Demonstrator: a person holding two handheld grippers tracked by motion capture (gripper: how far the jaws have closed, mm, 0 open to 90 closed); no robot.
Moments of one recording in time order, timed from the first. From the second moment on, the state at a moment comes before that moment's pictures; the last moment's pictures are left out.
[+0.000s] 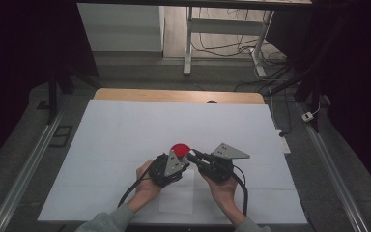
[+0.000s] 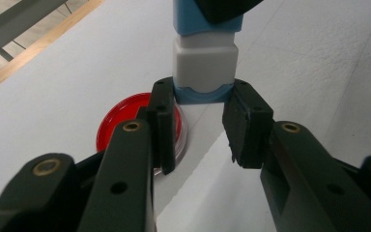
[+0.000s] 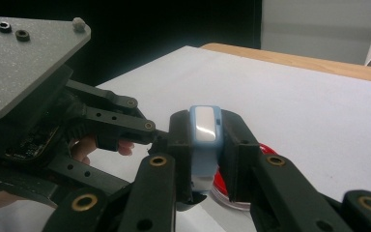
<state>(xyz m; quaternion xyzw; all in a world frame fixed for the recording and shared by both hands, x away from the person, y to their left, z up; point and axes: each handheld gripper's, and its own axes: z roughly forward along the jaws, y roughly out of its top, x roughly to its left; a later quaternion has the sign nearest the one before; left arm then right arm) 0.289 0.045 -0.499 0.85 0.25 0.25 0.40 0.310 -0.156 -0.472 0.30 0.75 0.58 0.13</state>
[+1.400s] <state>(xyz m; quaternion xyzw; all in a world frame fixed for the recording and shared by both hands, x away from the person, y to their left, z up) 0.290 0.067 -0.499 0.84 0.24 0.25 0.41 0.312 -0.171 -0.461 0.30 0.73 0.59 0.15</state>
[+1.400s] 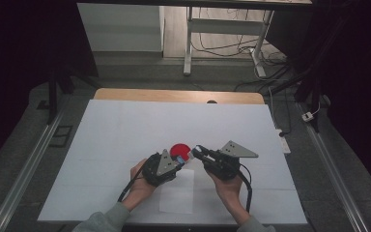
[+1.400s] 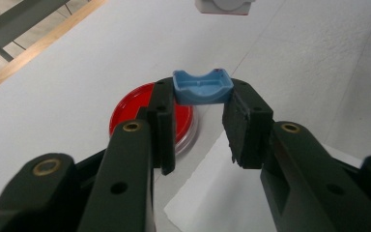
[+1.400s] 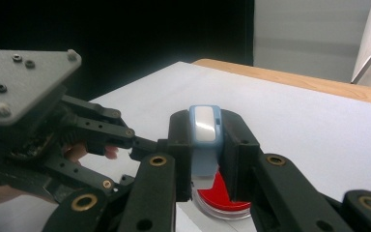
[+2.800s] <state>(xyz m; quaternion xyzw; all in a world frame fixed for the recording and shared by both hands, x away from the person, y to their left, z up) 0.252 0.177 -0.493 0.82 0.32 0.23 0.43 0.317 -0.181 -0.459 0.30 0.73 0.59 0.15</state>
